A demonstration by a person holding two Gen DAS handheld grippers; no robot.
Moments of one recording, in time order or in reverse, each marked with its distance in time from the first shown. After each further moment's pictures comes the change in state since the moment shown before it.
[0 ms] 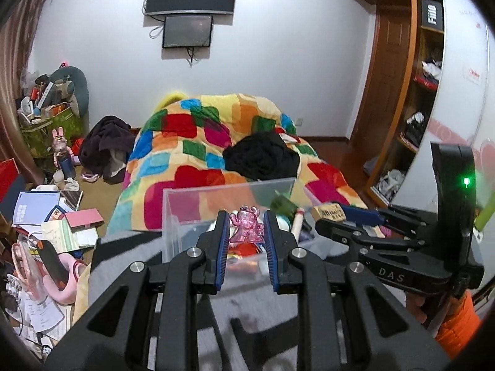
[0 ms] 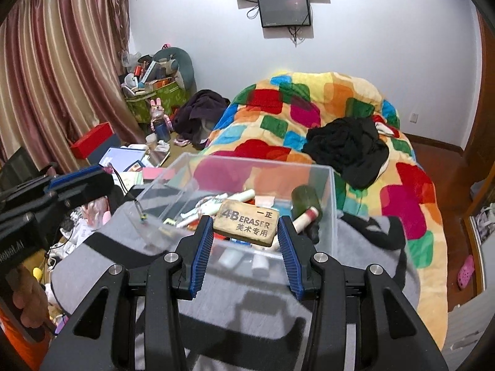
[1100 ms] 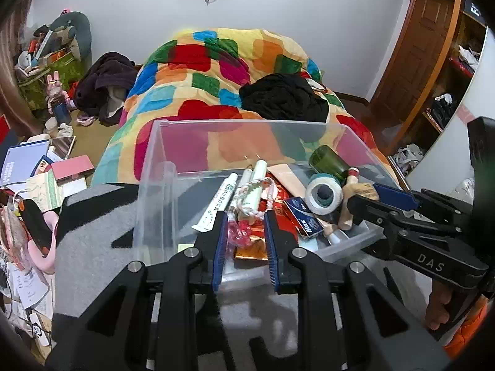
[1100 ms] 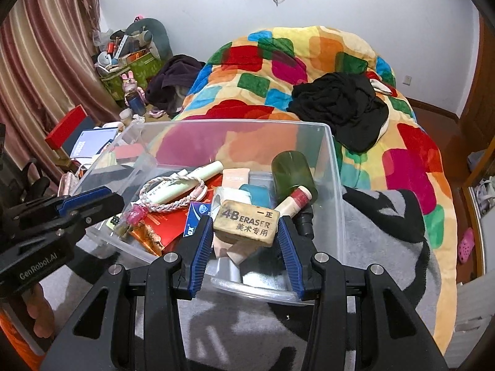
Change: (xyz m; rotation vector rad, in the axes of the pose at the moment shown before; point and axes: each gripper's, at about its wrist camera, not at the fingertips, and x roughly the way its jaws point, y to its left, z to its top) left arm 0.115 0.027 -0.032 -0.086 0.278 0.034; right arm 0.082 -0.036 -0.009 0.062 0.189 -0.048
